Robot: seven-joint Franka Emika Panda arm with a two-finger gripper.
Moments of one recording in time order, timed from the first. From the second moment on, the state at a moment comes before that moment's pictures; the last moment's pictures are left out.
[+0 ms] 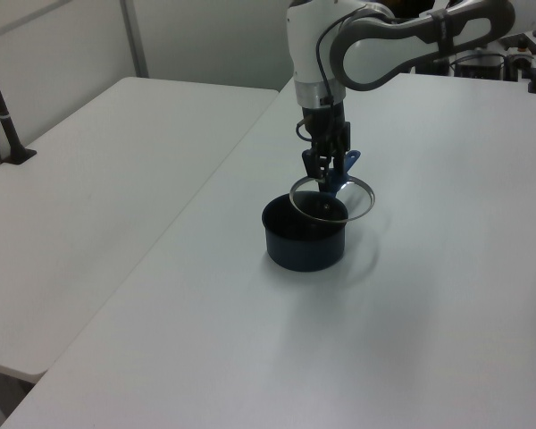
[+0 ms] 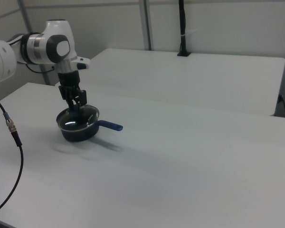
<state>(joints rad) 0.28 0.51 -0.02 -1.32 0.00 1.72 0.42</state>
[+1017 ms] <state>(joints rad) 0.31 0.60 -0.02 -1.21 0.03 1.76 0.60</state>
